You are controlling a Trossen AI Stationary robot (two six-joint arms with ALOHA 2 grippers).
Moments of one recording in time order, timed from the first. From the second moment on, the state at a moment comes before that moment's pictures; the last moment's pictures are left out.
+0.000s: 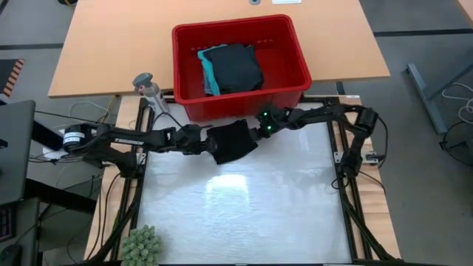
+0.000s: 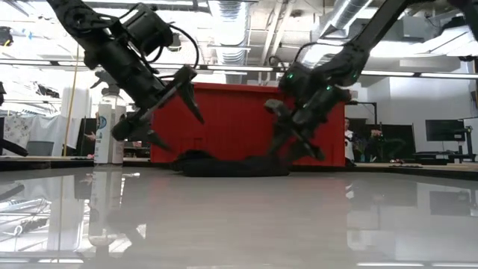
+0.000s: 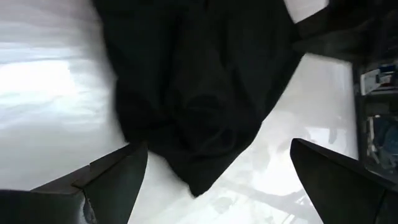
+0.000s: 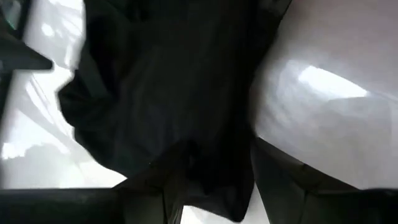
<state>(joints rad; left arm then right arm) 0.25 1.32 0.58 0.03 -0.06 -1.22 -0.49 1.77 0.94 -0.02 -0.33 0.65</state>
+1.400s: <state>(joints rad) 0.33 1.61 0.67 0.08 0.03 -1.27 -0.44 1.92 1.09 -0.13 -0.33 0.55</state>
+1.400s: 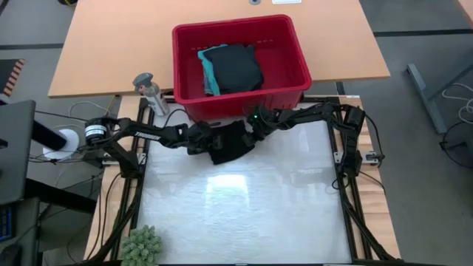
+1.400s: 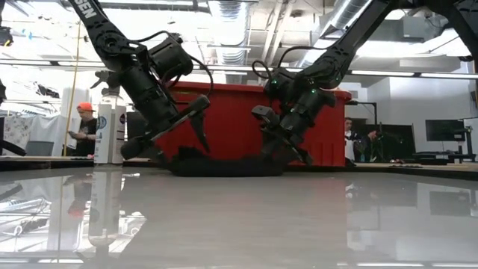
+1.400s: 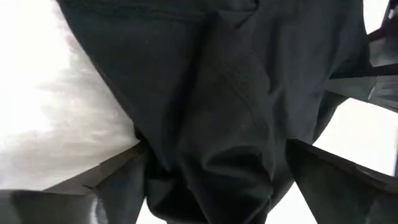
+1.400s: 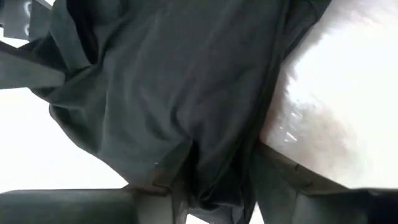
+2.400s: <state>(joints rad) 0.36 1.60 0.73 0.19 0.12 -1.31 -0.41 1.81 1.20 -0.37 -0.39 0.52</state>
